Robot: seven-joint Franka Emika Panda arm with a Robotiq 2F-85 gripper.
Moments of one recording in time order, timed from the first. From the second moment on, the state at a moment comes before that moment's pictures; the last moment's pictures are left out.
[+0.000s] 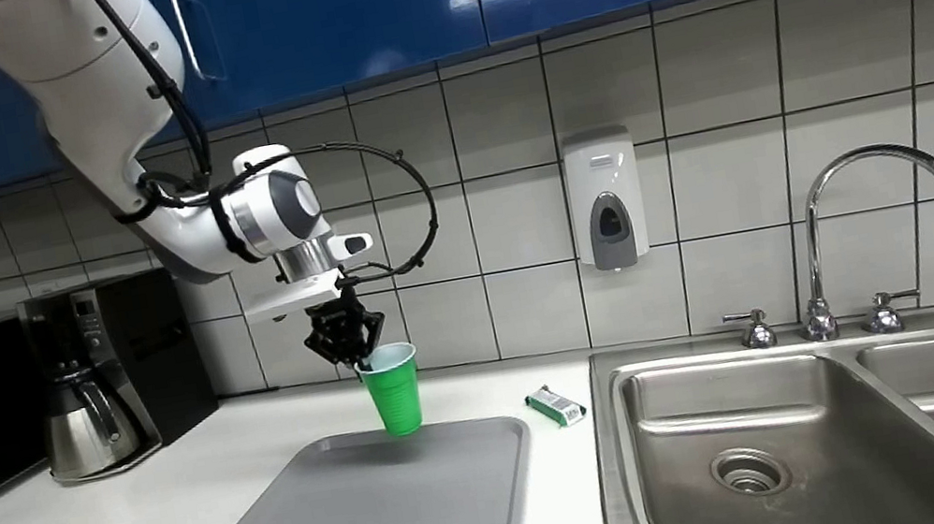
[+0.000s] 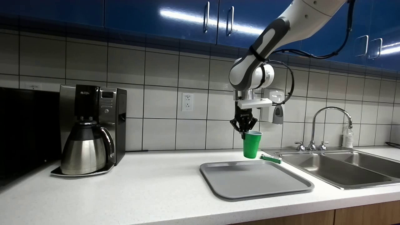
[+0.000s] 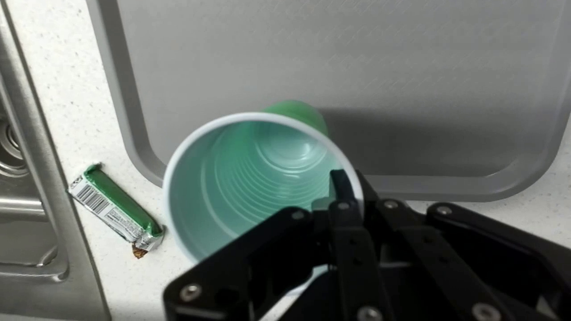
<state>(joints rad) 0.11 0.24 0.01 -2.01 -0.21 2.31 0.22</state>
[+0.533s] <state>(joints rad) 0.11 0.40 -0.01 -1.84 -0.21 2.32 0.22</state>
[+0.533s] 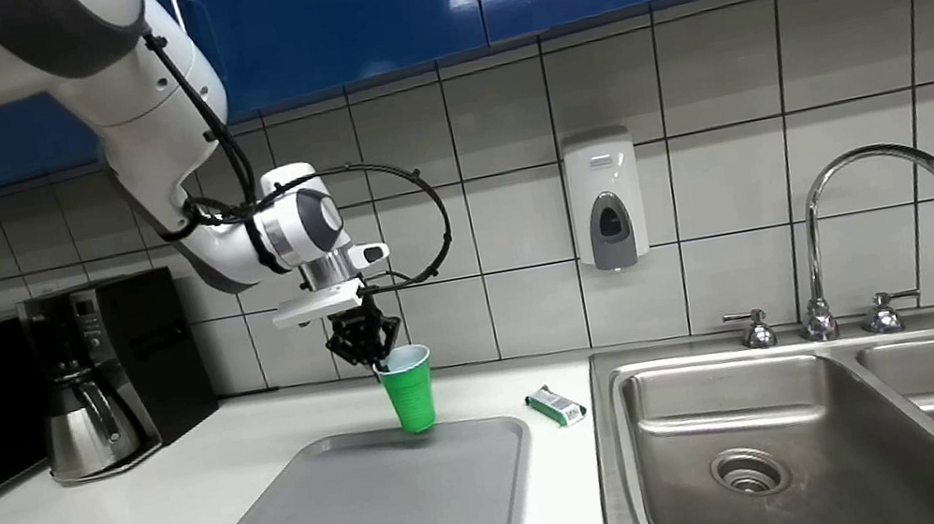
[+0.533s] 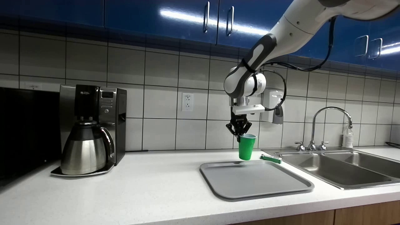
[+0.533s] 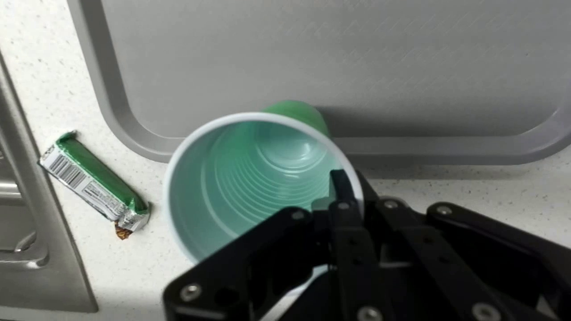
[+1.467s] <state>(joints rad) 0.12 0.62 -0.02 -1.55 -0.21 2.31 0.22</state>
